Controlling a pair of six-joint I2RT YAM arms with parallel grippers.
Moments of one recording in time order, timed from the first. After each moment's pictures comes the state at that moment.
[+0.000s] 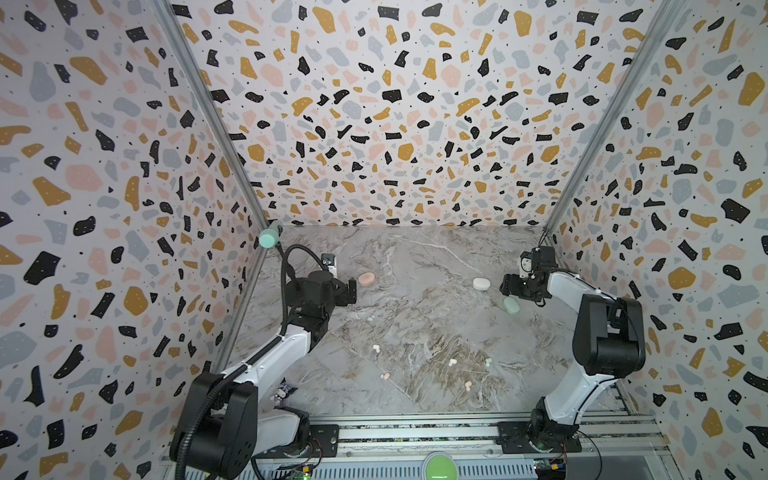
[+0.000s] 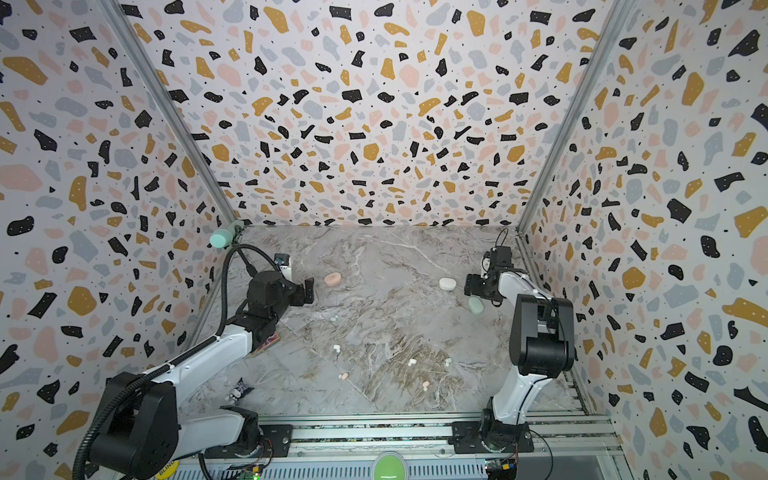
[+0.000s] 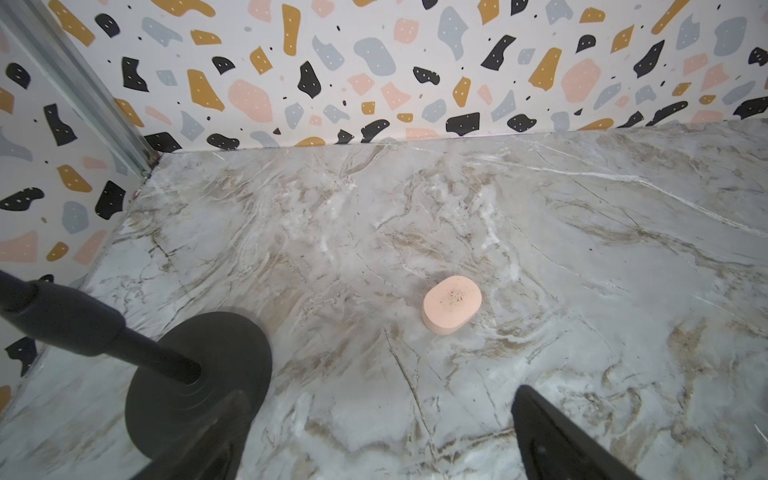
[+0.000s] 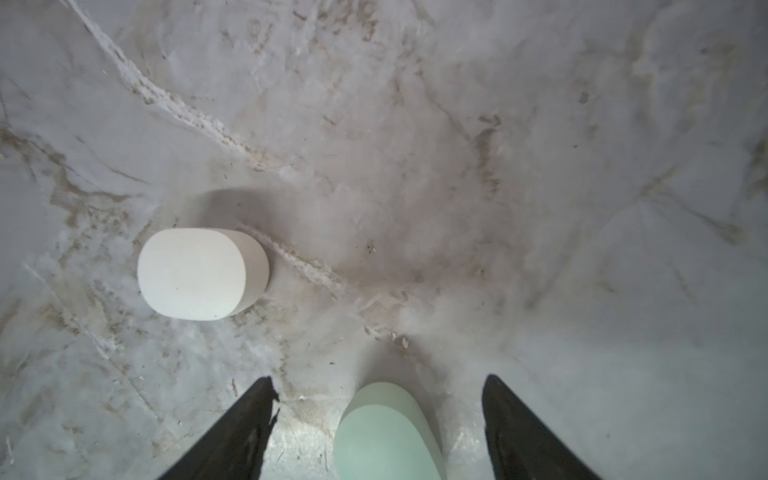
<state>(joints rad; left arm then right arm) -0.27 1.27 0.66 0.13 -0.16 -0.07 -0.09 1.79 1.15 -0.47 -0.19 0.06</state>
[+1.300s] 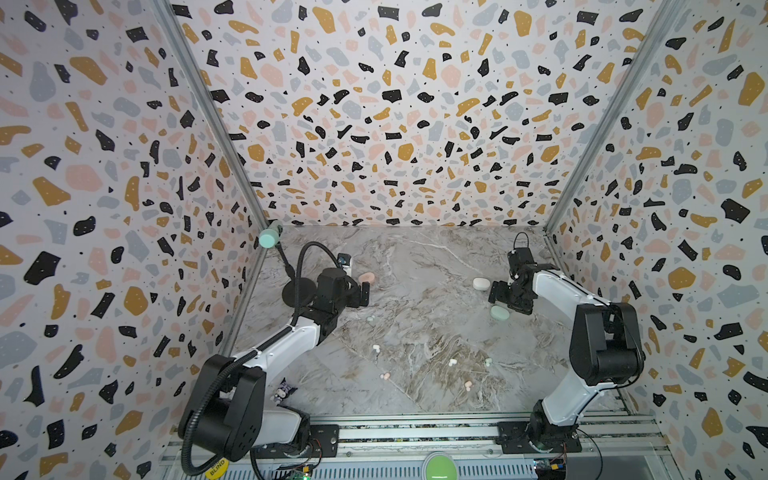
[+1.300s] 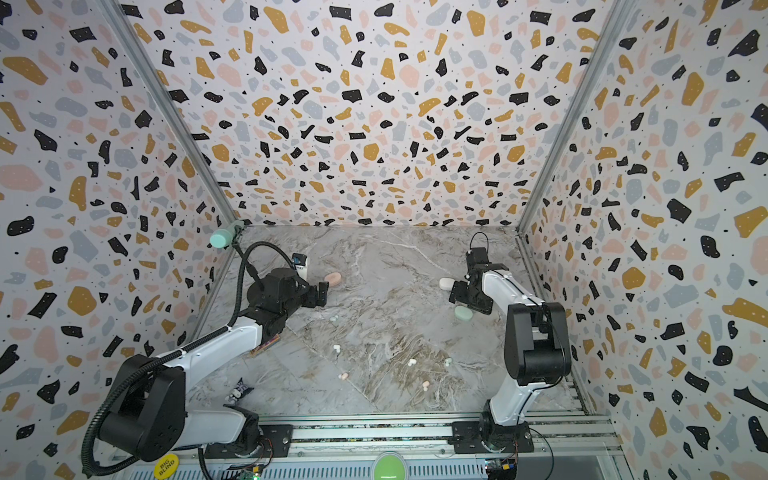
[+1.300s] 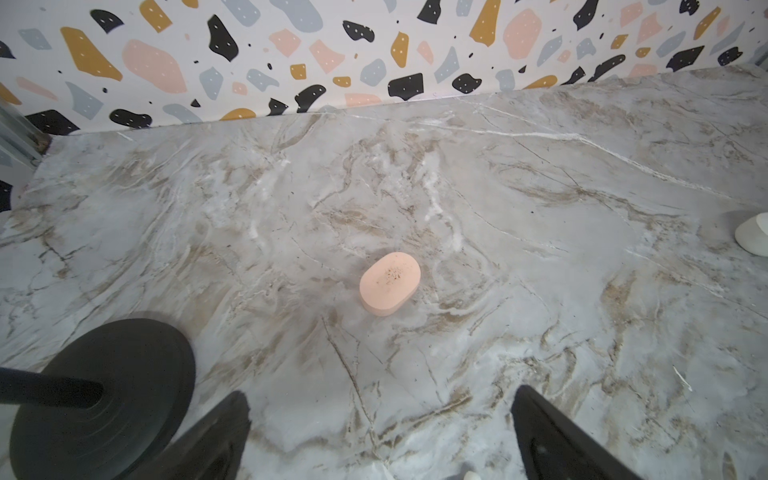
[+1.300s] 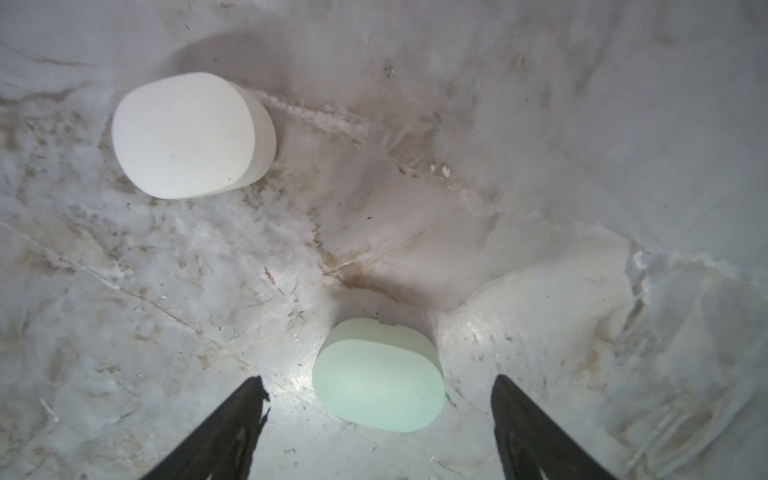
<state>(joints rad) -0.34 1.36 0.72 0.08 -0.09 -0.08 0.09 1.71 1.16 -0.75 -0.01 0.43</state>
